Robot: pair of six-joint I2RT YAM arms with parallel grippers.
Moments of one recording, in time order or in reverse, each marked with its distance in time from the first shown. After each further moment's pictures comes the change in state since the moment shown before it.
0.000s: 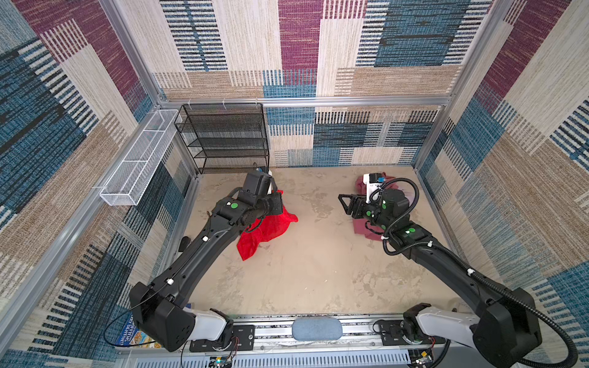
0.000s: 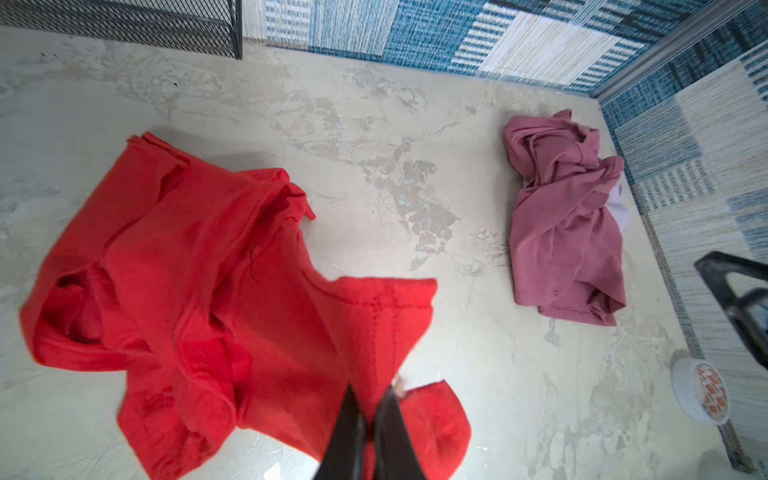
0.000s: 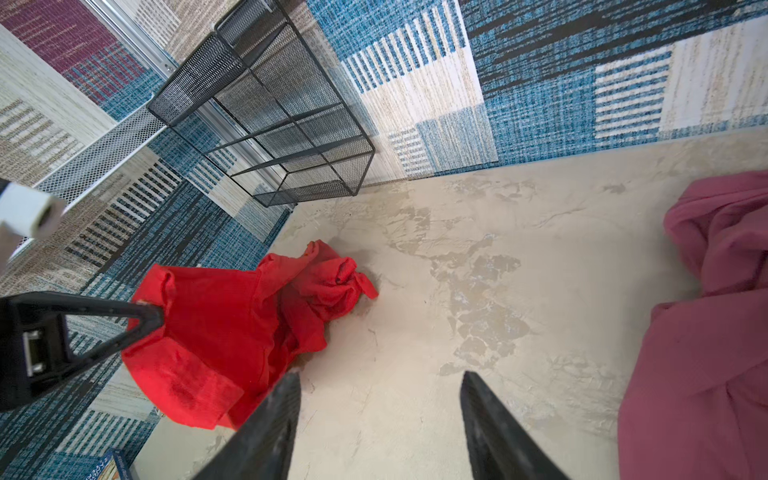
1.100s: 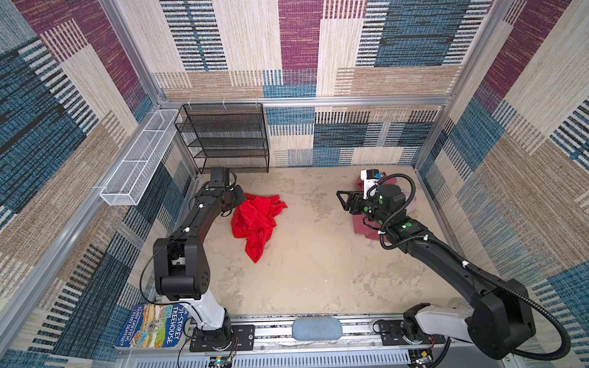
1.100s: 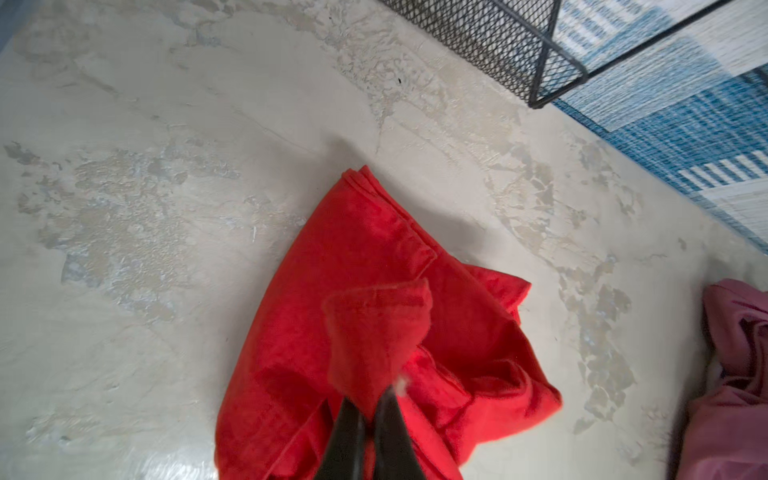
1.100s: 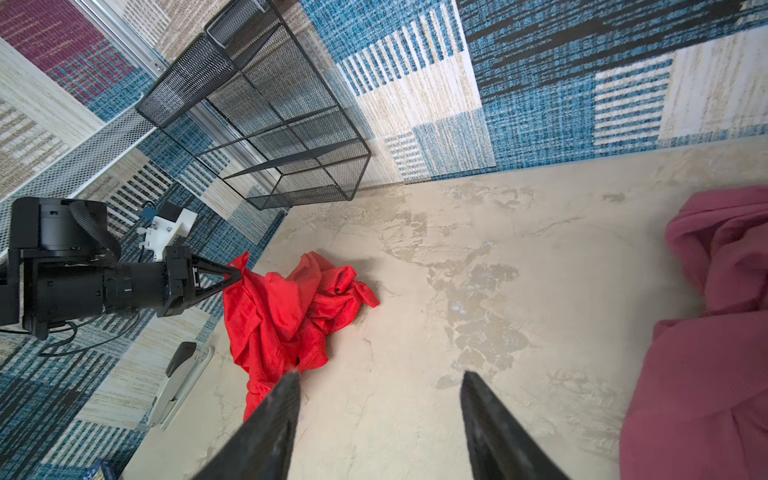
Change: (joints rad) left arm 0.486 0.357 -0.042 0.223 0.145 0.007; right arm 0.000 0.068 0.056 -0.003 0.013 -0.016
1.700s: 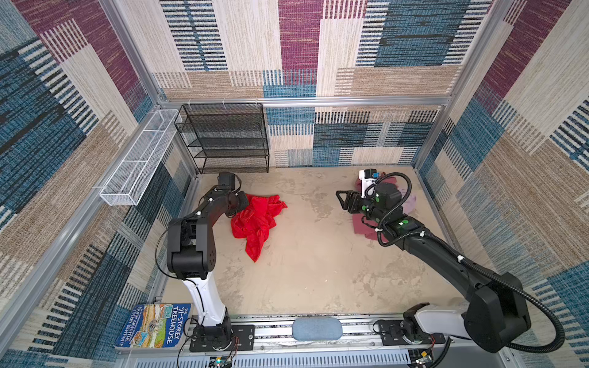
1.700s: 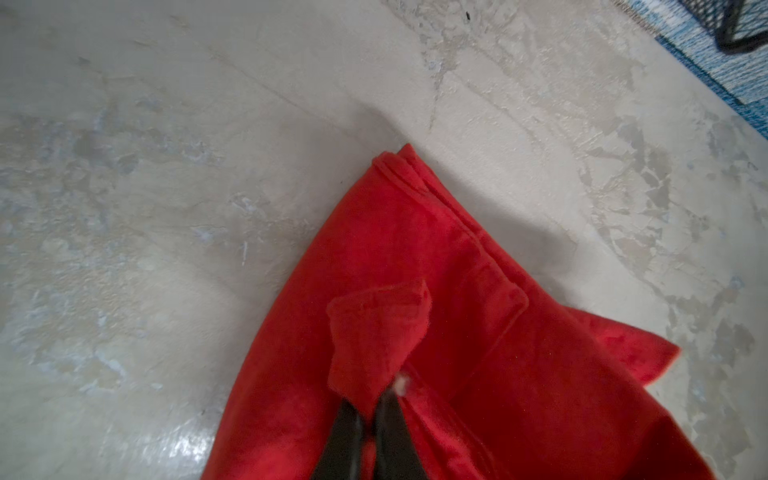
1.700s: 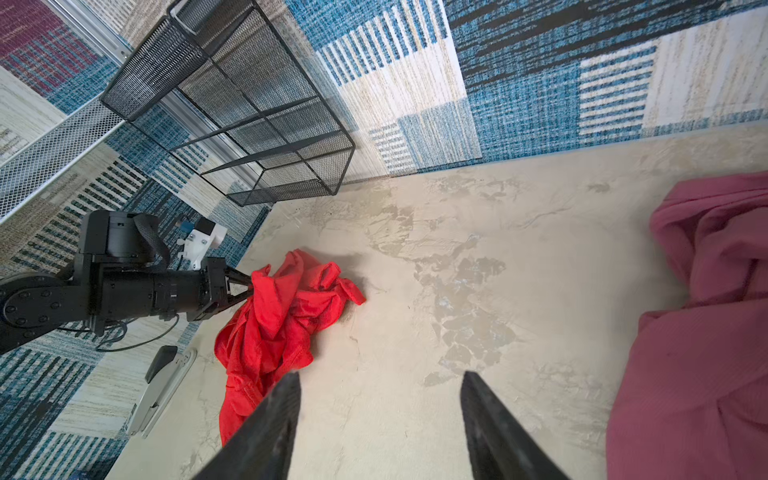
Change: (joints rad) left arm 0.006 0.173 0.014 0.073 -0.030 0.004; right arm 0.000 0.037 0.023 -0.022 0.025 -0.007
